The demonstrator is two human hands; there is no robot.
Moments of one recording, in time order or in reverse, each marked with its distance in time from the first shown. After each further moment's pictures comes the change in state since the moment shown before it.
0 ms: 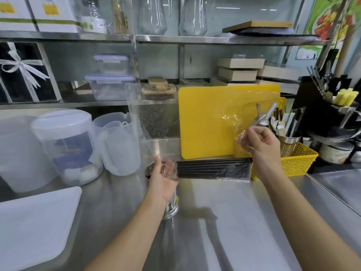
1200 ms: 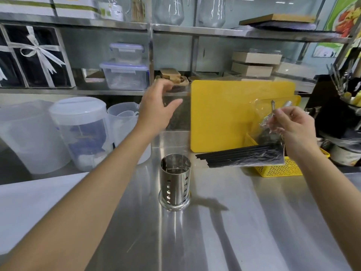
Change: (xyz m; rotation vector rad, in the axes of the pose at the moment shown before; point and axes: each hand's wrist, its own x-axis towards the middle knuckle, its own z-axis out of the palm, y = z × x) left_hand -0.044 0.115 0.086 1.528 -0.226 1.150; right_hand 0.017 -0.044 -0.005 -0.320 -0.041 -0.046
